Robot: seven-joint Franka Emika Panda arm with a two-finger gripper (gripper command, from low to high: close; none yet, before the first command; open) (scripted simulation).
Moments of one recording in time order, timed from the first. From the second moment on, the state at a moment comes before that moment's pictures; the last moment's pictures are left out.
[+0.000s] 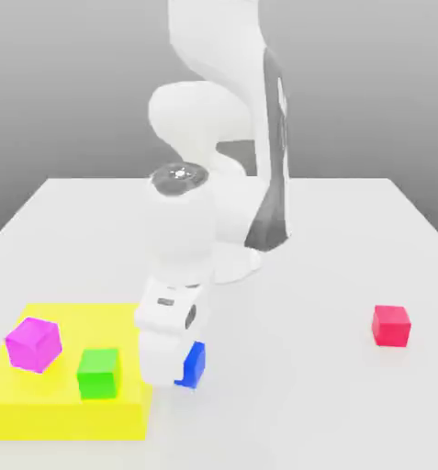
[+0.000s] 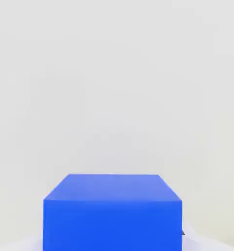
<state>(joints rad) 0.25 0.12 -0.34 -2.84 0.14 2.96 -0.72</state>
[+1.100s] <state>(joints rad) 0.02 0.00 -0.61 -2.55 0.05 2.52 -0.54</state>
